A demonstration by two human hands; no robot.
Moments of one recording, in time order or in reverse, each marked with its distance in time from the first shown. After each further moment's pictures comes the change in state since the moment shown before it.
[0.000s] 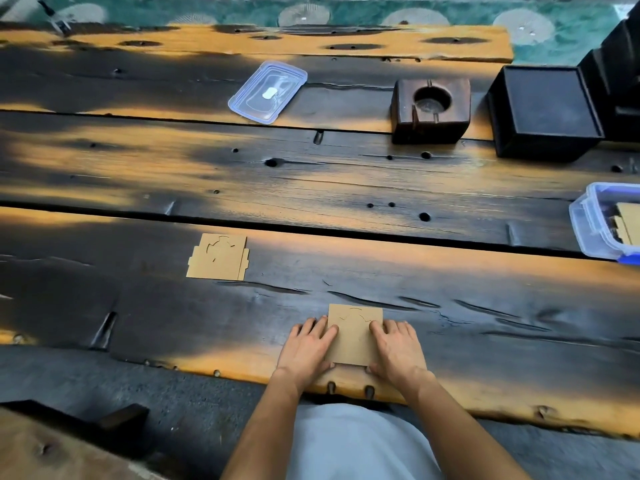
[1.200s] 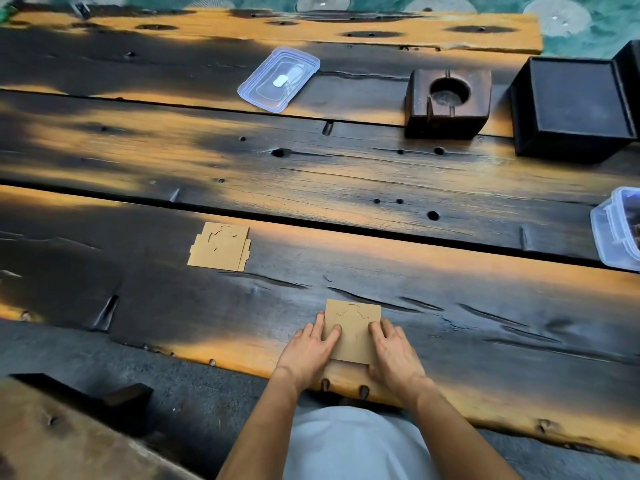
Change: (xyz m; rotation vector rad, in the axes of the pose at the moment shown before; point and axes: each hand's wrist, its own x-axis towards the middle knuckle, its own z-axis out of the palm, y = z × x) left_hand 0.002 0.015 0.013 -0.029 -0.034 -0.047; right_hand 0.001 0.008 0.007 0.201 -0.010 -0.056
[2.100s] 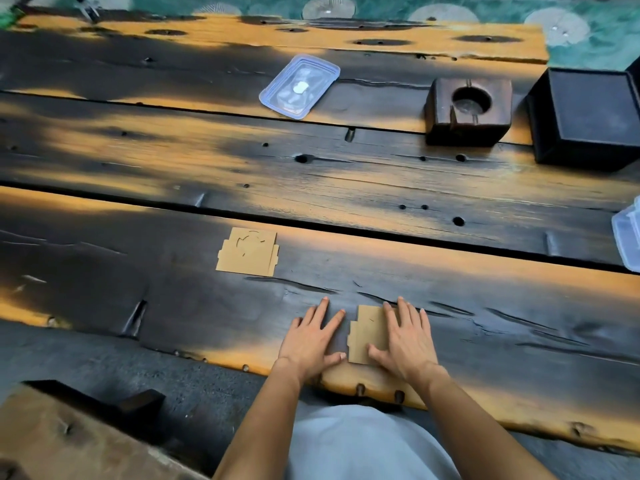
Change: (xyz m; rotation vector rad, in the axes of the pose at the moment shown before) left_hand -0.017 -0.074 -0.022 -0.031 0.083 0.002; right_hand 0.026 -0.049 -0.002 -0.170 0.141 0.124
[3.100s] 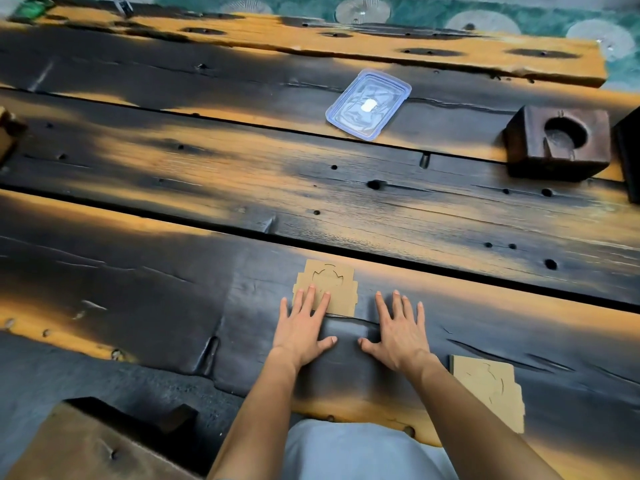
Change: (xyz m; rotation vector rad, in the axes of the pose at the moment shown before) left_hand 0.006 -0.225 -0.051 -0.058 -0.002 -0.182; right_hand 0.118 -0.197 -0.046 -0.021 -0.099 -0.034
